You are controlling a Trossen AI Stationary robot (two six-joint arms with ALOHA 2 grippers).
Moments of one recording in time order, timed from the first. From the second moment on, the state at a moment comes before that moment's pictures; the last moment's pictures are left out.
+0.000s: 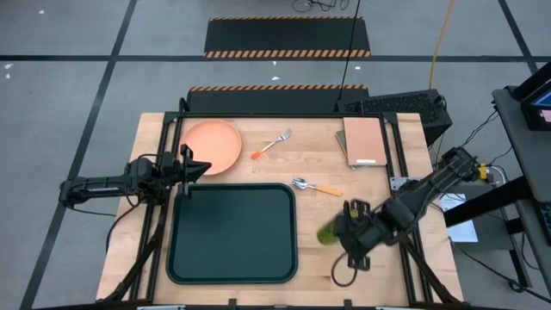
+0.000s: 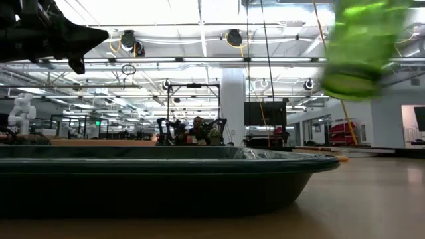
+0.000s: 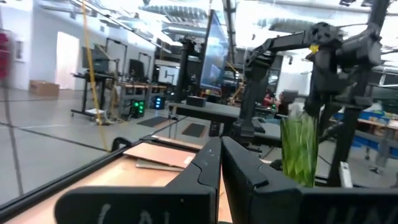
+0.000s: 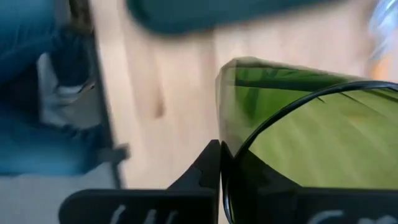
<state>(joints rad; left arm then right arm) 0.09 0.07 0.01 0.32 -0.07 -0.15 0.58 1.50 1.56 -1.31 0.11 0.73</state>
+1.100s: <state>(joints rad) 0.07 0.24 0.27 -0.04 -0.08 -0.11 0.39 1.50 1.17 -0.27 0.52 -0.42</state>
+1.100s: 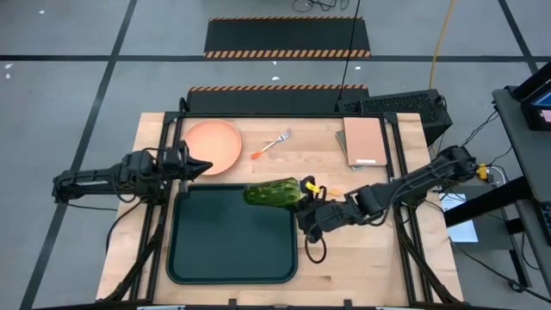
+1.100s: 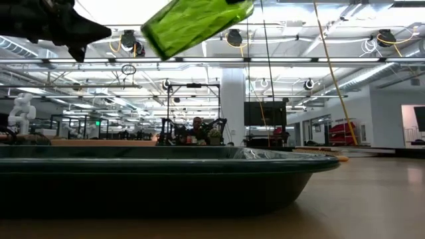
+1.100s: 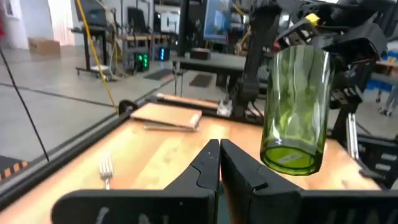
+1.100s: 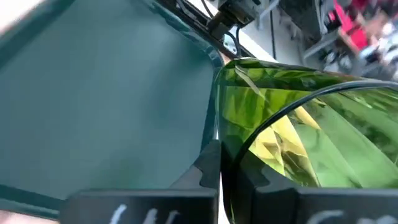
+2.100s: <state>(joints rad) 0.12 0.39 0.31 0.10 -0.05 -0.09 0.21 1.63 1.60 -0.68 0.36 -0.40</state>
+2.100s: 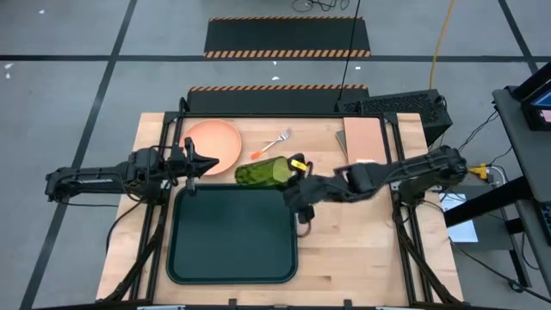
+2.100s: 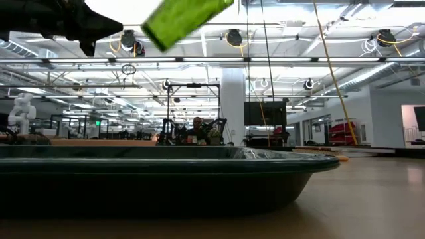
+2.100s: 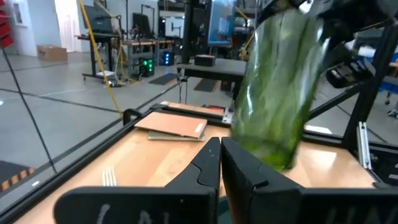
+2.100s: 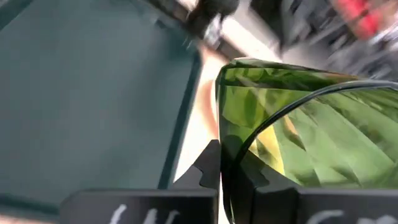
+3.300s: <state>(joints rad) 0.26 0.58 0.42 -0.05 -0.08 -0.02 0.07 1.97 1.86 -1.18 0.00 0.00</state>
